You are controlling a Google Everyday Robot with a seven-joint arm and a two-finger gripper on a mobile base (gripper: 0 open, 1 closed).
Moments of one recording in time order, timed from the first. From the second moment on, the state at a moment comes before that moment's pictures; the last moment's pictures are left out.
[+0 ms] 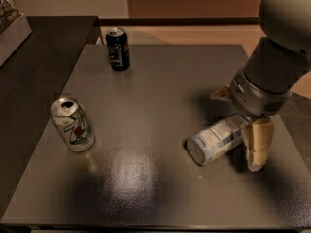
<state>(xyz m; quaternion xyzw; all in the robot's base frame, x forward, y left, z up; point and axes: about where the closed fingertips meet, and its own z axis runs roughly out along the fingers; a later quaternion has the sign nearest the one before) 0.425 -0.173 0.855 -0.77 0.63 0.02 0.07</state>
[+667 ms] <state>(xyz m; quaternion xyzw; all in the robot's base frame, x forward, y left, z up) 0.424 -0.180 0.845 -0.78 0.63 0.03 0.06</state>
